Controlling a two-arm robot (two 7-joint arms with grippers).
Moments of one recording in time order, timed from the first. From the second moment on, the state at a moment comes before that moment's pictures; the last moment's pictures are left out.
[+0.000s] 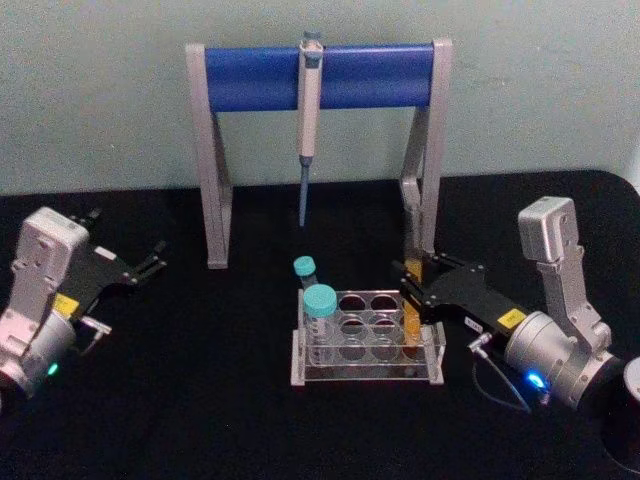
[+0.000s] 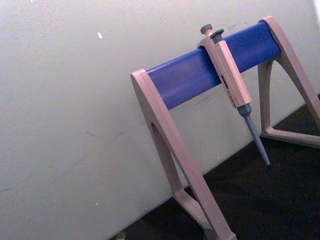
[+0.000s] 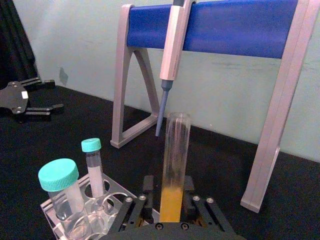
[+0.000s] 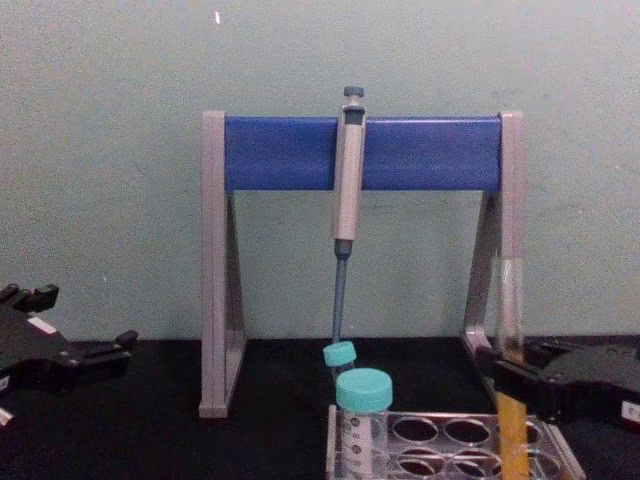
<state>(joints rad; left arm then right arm) -0.20 0.60 0.45 -1.41 -0.25 -0.12 0.03 0.12 0.39 -0.33 -1.52 0.38 0.06 0.37</state>
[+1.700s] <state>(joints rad) -0.20 0.60 0.45 -1.41 -0.25 -0.12 0.03 -0.07 0.46 -0.21 -1.67 0.41 0.04 0.30</state>
